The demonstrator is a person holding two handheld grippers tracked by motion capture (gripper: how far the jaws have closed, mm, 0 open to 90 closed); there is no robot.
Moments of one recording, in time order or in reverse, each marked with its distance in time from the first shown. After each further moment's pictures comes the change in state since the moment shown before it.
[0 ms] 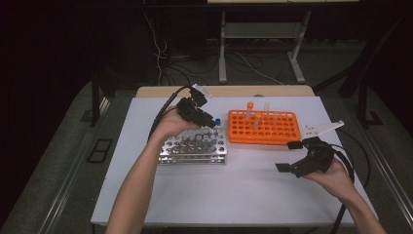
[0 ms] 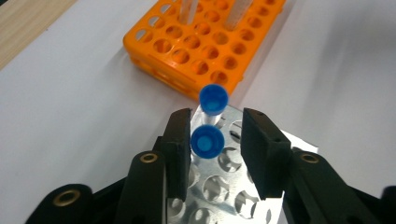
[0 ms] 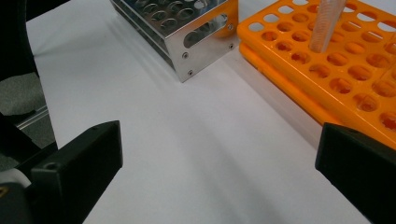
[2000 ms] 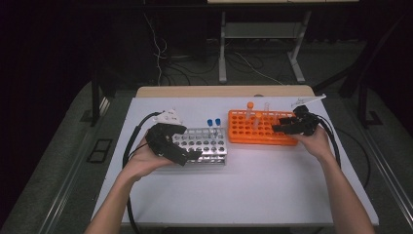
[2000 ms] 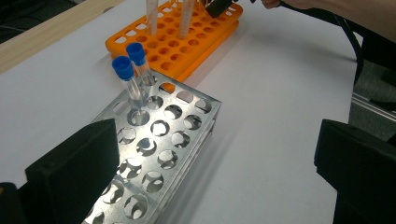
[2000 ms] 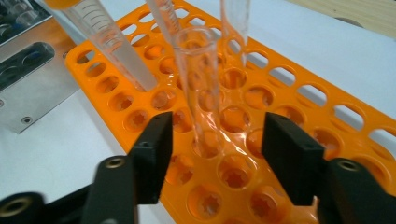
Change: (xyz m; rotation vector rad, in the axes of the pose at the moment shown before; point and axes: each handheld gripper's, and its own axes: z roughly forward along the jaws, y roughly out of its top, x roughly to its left) left arm -0.082 -0.077 -0.070 -0.219 0.055 -0.026; right arm -0.124 0.026 0.059 -0.004 -0.154 0.076
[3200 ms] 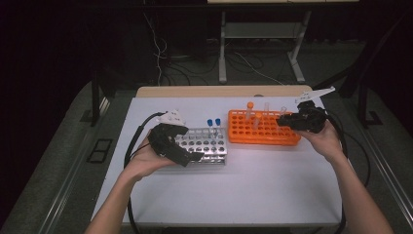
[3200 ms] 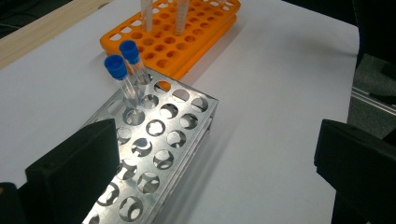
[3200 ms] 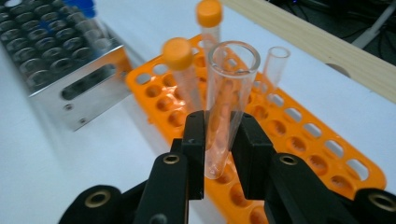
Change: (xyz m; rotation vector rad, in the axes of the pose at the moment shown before) left arm -0.004 0.005 0.004 0.024 -0.008 0.018; right arm 0.044 0.028 -0.052 -0.014 -0.018 -0.116
